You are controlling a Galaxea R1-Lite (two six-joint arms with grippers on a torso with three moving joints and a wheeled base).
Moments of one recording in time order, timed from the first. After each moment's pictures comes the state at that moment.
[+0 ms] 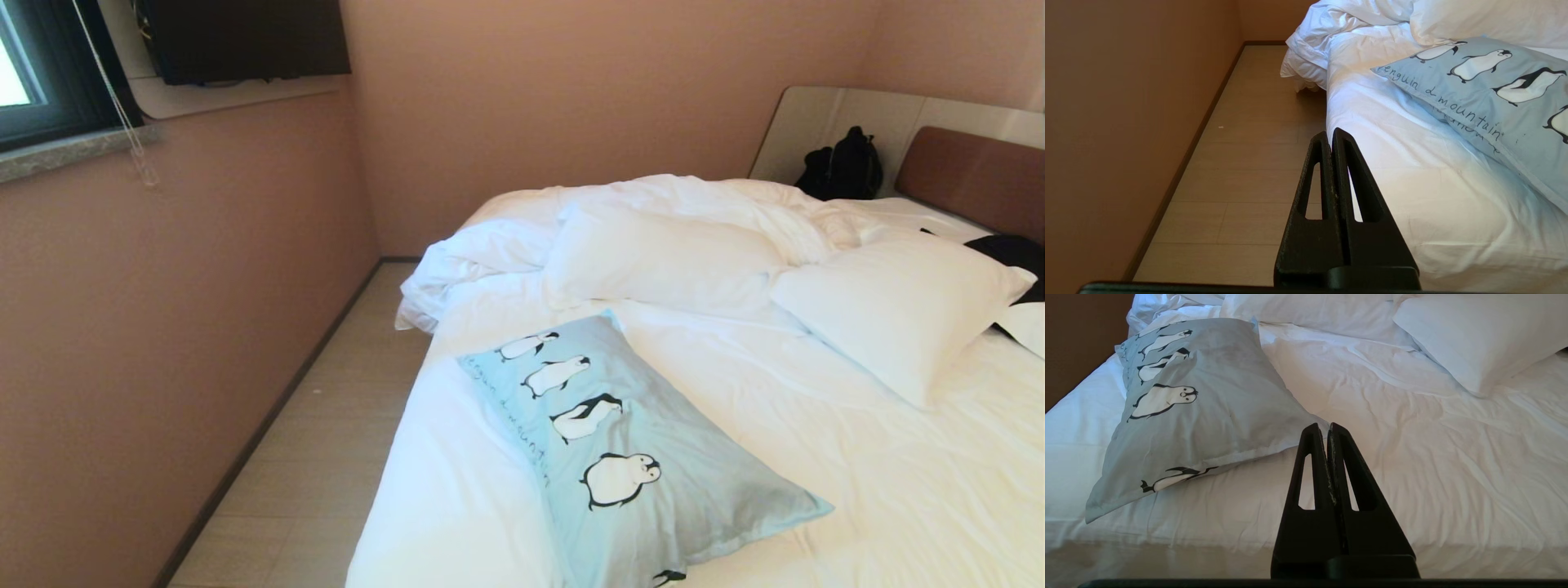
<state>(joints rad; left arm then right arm) 0.00 0.00 0.00 -0.01 0.00 0.00 0.00 0.00 -0.01 0.02 0.01 -0.05</state>
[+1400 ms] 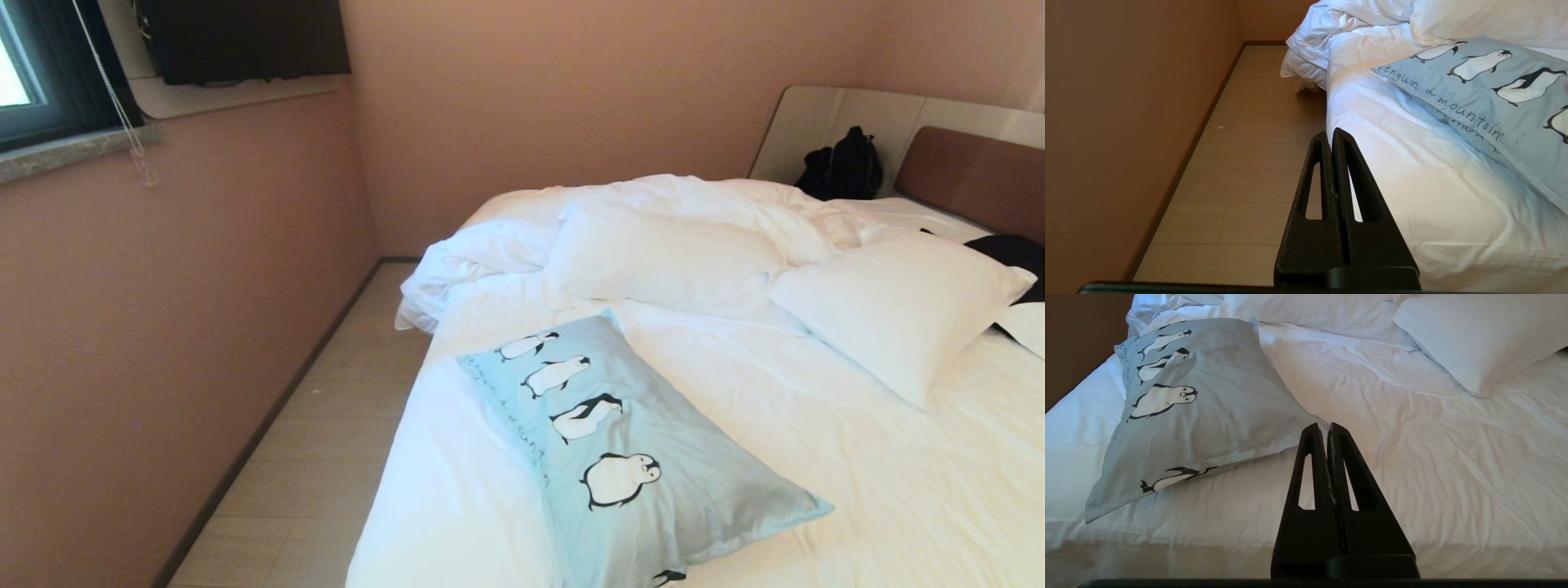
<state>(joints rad) 0.00 0.00 0.00 -0.01 0.00 0.00 0.00 0.00 -0.01 0.02 0.01 -0.05</state>
